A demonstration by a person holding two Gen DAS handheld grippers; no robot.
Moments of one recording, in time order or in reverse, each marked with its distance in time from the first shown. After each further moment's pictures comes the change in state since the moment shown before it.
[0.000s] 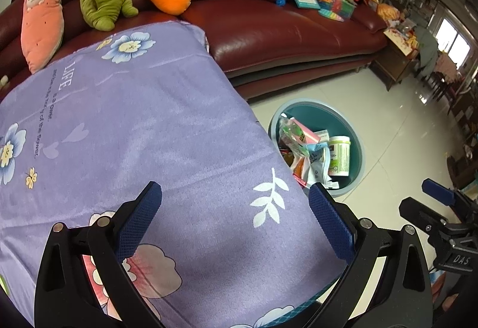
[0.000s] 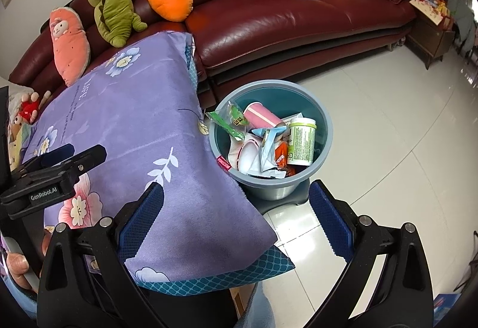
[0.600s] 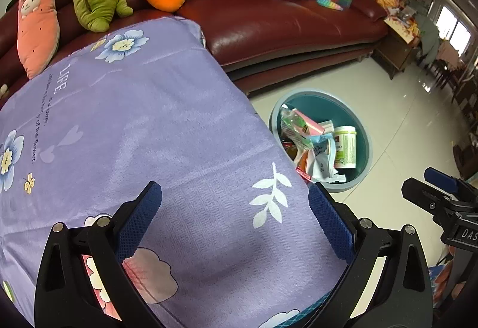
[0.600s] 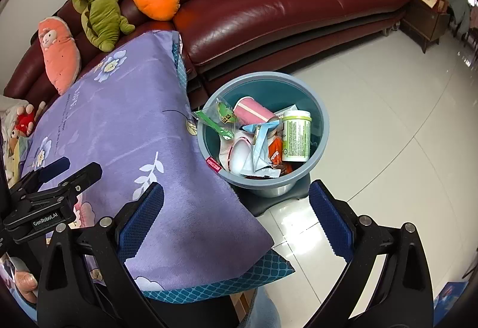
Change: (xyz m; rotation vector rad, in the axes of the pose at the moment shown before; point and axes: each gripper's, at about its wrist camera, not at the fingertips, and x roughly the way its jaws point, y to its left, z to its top) left arm 0.022 -0.012 0.002 0.041 0.031 0.028; right arm 0.022 -0.018 0.005 0.067 0.031 0.002
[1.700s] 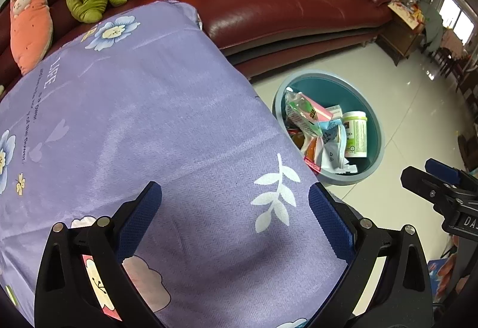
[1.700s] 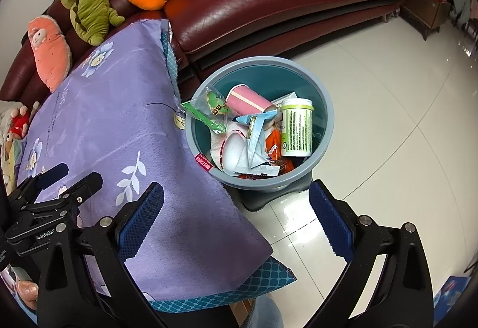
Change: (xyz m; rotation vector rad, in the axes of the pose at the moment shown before) left arm 0.034 -0.008 -0.003 0.023 0.065 0.016; right arm 0.037 -0.010 0.006 0.028 0.059 -0.006
